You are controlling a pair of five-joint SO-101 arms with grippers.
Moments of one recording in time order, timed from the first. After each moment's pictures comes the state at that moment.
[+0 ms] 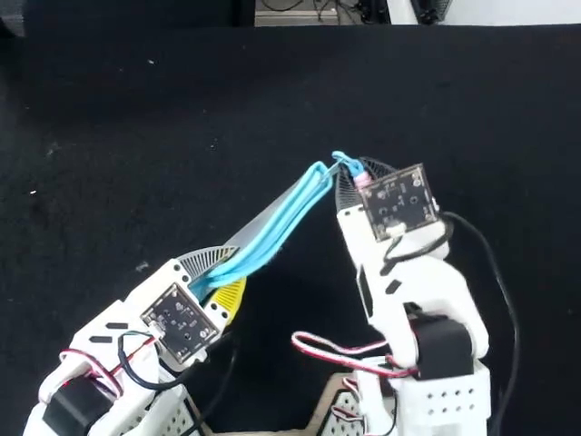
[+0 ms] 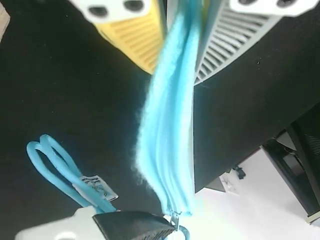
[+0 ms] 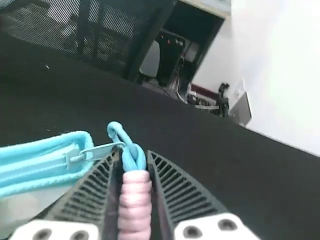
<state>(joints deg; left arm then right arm) 30.4 -104.5 63.0 69.2 -18.6 -2.9 -71.5 52.4 48.7 16.7</state>
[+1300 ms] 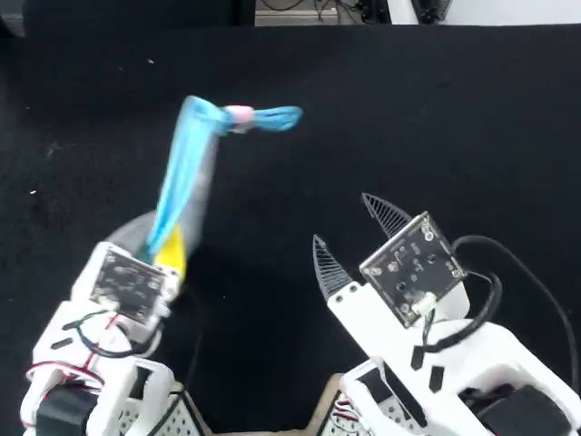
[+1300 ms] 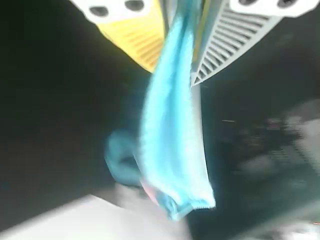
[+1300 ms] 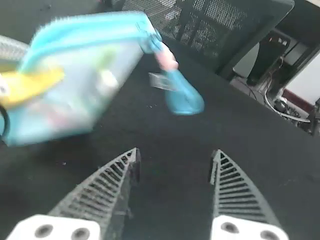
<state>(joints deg) 6.0 -103.8 59.4 65.1 -18.2 -26.7 -67.9 14.7 90.6 12.4</state>
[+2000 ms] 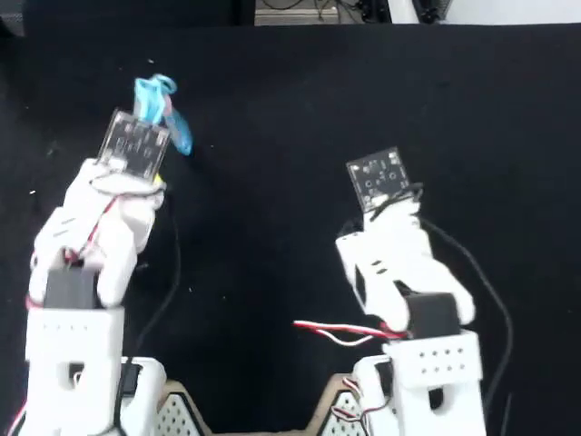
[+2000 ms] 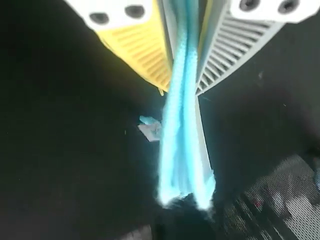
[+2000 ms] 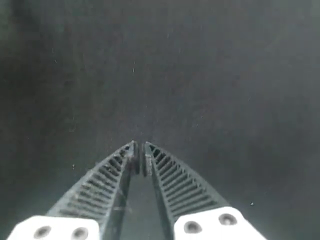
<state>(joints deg) -4.5 -58.2 44.5 48.7 -24.5 -5.7 -67.1 62.0 62.4 12.4</state>
